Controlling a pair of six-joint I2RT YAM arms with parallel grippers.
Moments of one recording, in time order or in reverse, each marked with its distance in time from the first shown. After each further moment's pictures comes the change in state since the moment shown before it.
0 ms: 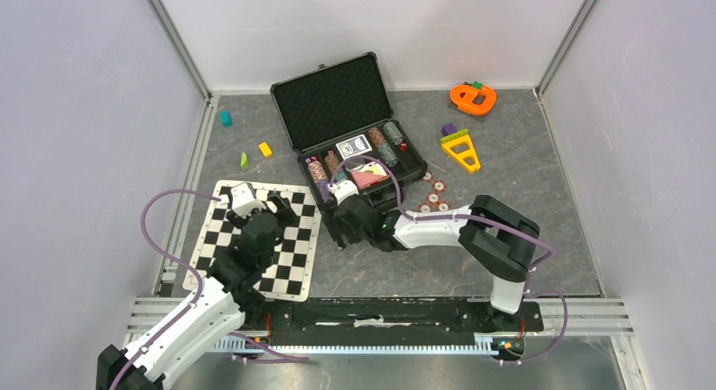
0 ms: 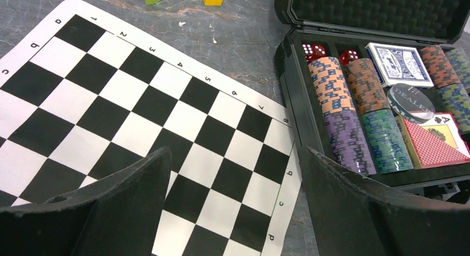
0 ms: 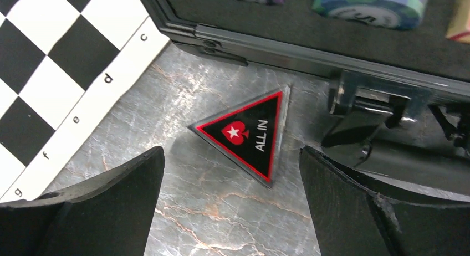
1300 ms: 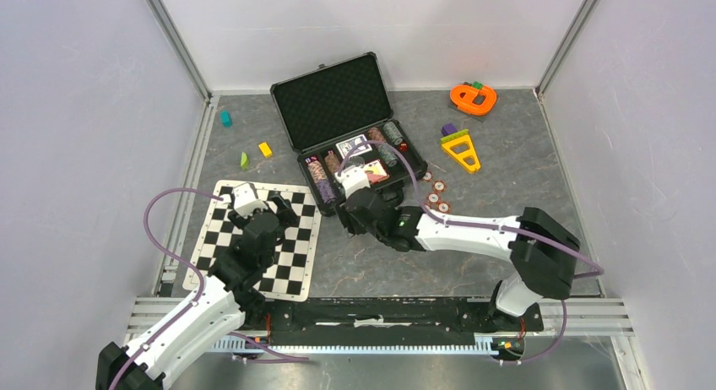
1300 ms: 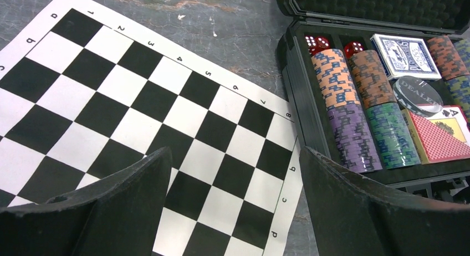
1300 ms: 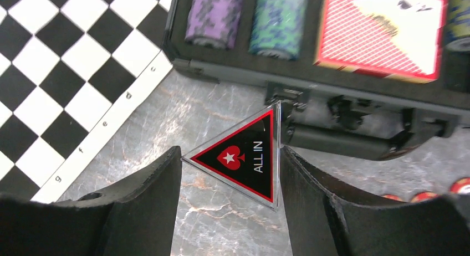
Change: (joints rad) left arm 0.000 0.020 -0.006 0.002 0.009 0.000; right arm 0.037 -0.203 0.014 -0.128 0.144 -0.030
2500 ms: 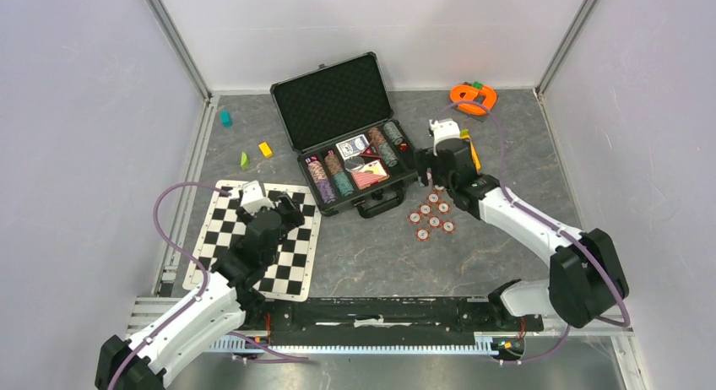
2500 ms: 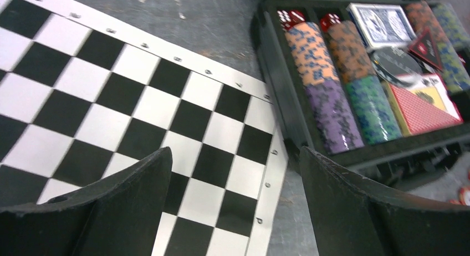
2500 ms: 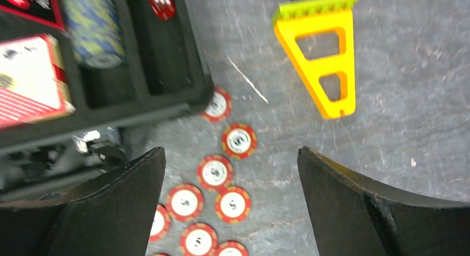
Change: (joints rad) left arm 0.000 0.046 0.000 0.035 0.086 0.012; right arm -0.604 -0.262 -0.123 -0.035 -0.040 -0.233
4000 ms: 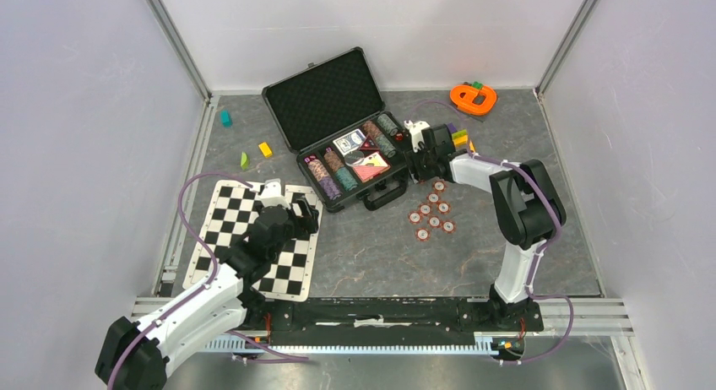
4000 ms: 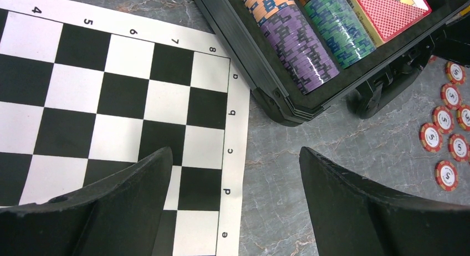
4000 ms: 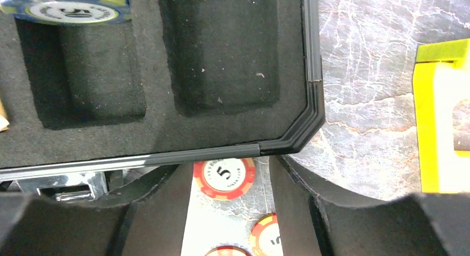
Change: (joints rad) left arm 0.000 0.124 0.000 0.085 0.295 0.061; right arm -0.142 0.533 0.232 0.033 -0.405 -0.187
